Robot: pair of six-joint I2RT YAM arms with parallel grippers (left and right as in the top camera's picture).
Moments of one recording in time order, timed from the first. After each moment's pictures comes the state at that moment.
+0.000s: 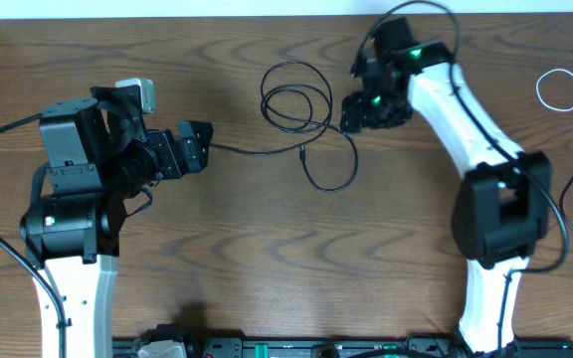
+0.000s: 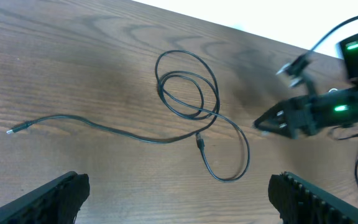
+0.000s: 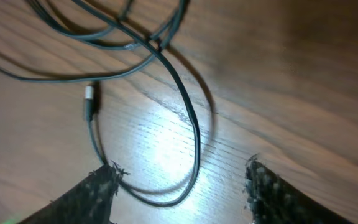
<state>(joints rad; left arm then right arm) 0.10 1.11 1.24 -0.85 0.44 -0.17 0.30 2.17 1.85 -1.06 -0.28 0.07</state>
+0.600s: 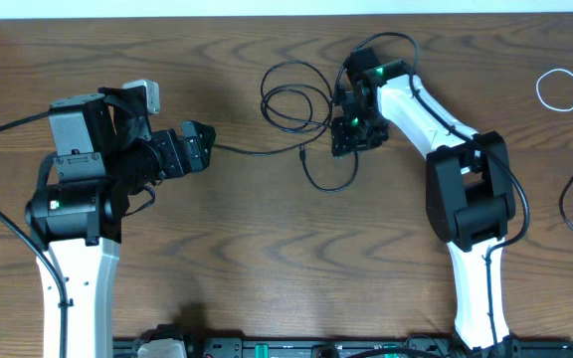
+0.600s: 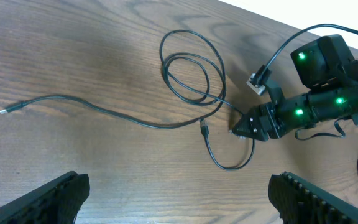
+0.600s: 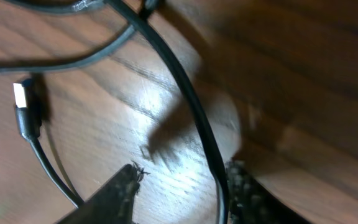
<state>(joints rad) 0.10 1.16 1.24 -0.89 0.44 -0.17 0.36 2.33 1.85 -1.04 -0.28 0.08</state>
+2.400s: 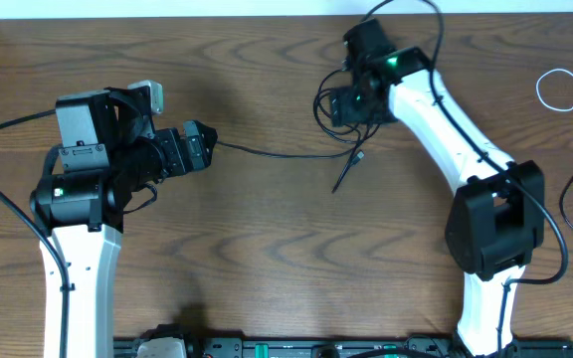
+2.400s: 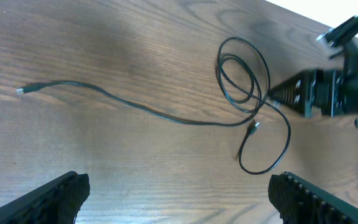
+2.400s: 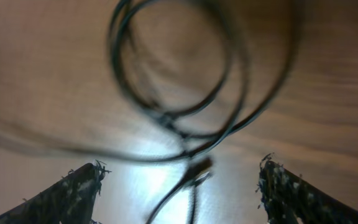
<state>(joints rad) 0.10 1.20 1.24 -0.91 0.44 -0.17 0.38 2.11 1.85 -0.98 -0.04 0.32</state>
